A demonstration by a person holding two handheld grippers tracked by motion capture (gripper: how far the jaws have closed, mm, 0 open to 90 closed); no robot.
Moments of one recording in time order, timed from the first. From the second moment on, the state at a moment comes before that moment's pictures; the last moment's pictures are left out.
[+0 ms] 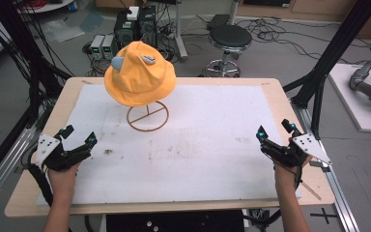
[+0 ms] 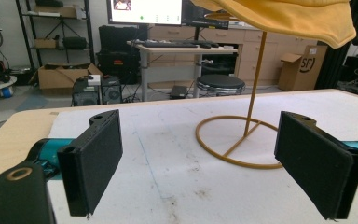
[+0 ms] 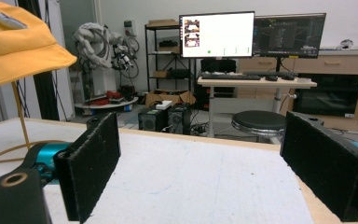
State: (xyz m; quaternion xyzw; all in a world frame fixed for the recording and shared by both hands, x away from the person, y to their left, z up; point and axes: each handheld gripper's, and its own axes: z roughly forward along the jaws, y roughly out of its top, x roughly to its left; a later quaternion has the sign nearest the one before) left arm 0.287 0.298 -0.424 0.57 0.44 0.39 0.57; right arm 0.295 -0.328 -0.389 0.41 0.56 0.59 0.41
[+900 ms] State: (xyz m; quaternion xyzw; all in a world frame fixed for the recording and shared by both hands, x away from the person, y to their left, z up) left arm 0.286 0.299 -0.425 0.58 0.44 0.39 0.57; right arm 0.302 -0.326 -0.392 0.41 0.57 0.58 0.41
